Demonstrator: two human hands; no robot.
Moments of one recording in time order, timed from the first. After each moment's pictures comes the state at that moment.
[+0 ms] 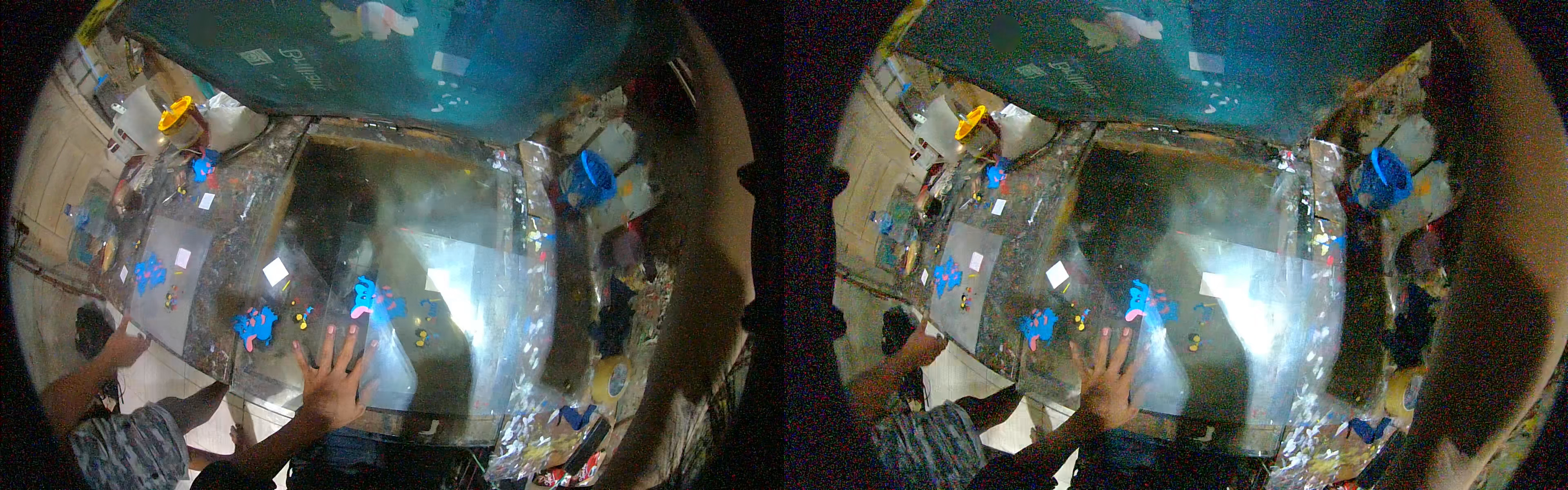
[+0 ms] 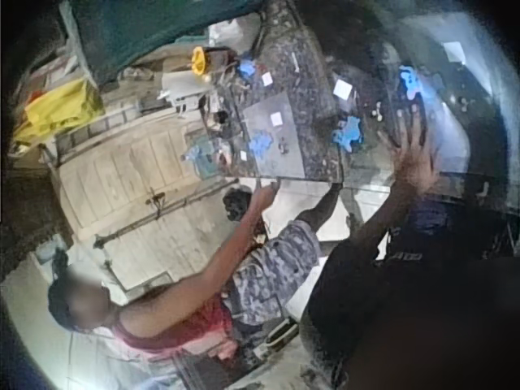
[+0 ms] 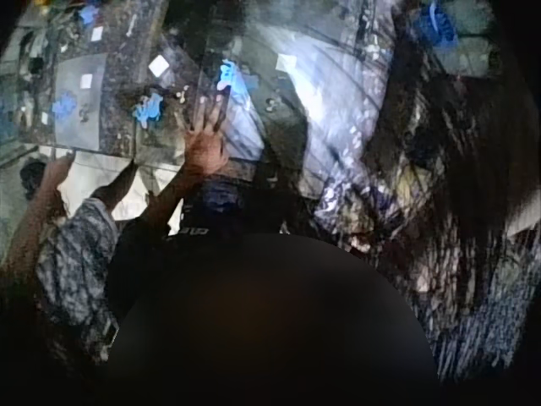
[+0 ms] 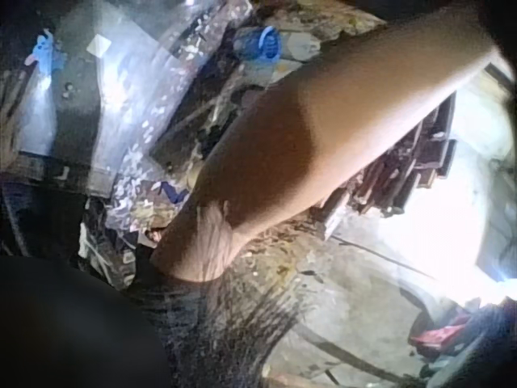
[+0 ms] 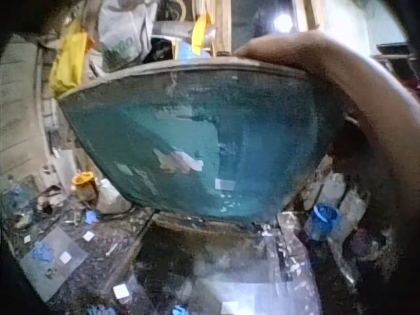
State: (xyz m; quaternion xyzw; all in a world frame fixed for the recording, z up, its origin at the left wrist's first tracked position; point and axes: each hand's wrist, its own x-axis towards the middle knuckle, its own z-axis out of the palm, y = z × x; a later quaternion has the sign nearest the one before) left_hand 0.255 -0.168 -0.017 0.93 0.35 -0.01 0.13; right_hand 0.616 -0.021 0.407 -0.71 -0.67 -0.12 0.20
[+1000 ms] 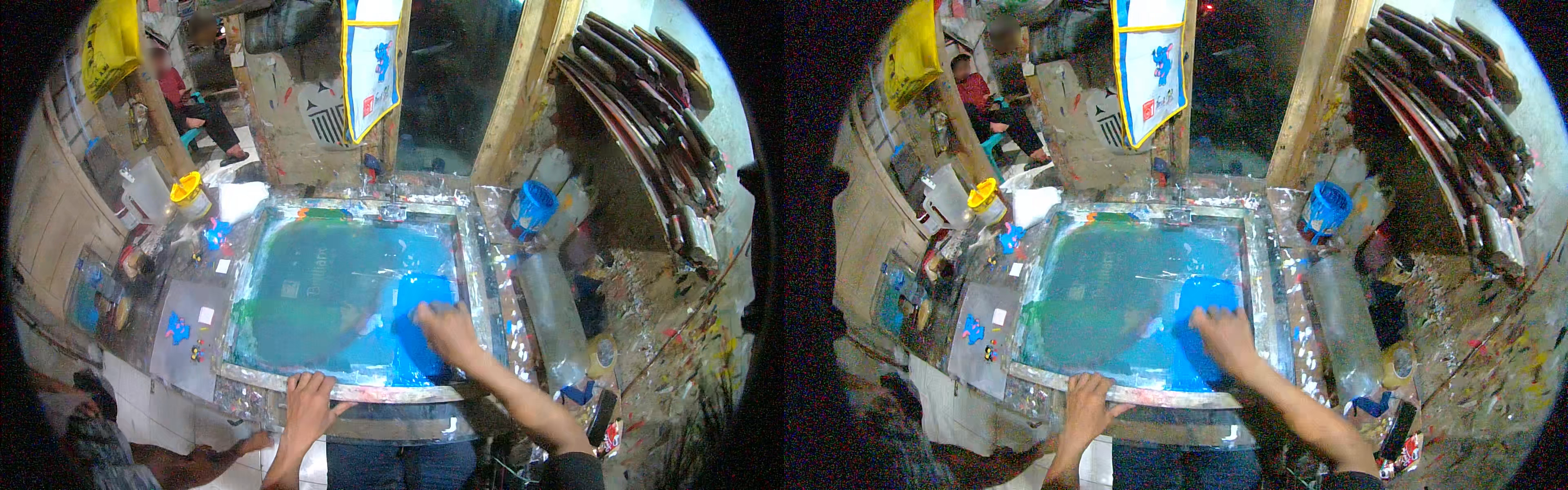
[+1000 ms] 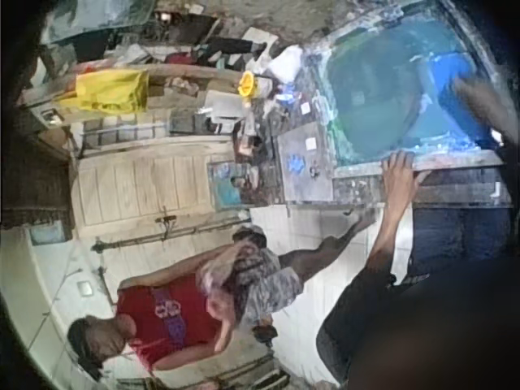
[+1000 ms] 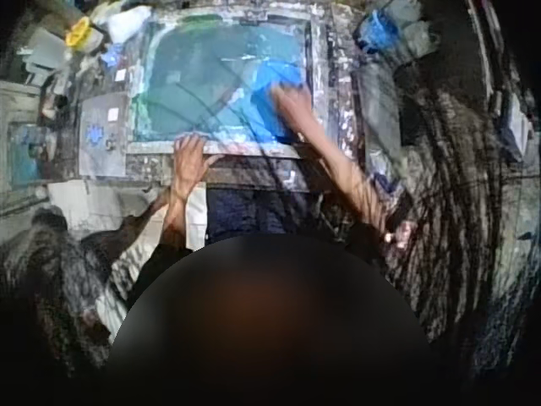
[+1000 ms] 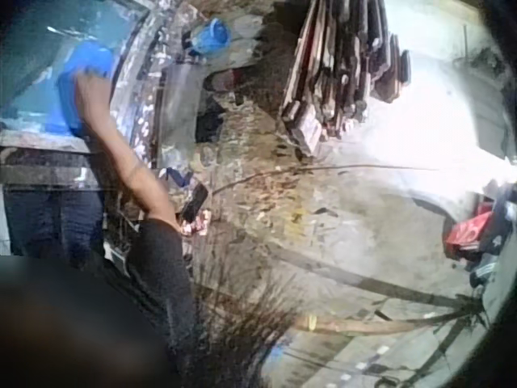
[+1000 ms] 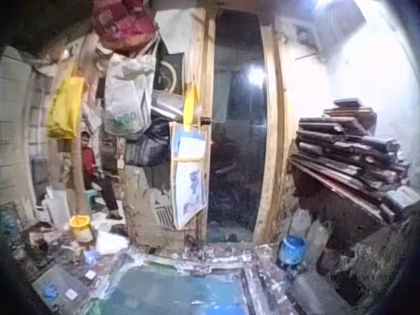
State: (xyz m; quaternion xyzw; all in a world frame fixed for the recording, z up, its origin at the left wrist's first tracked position) left_hand 0.183 -0.117 0.004 0.94 0.29 0.16 0.12; right_hand 0.505 -0.188 0.037 -0.73 -0.66 -0.05 0.15
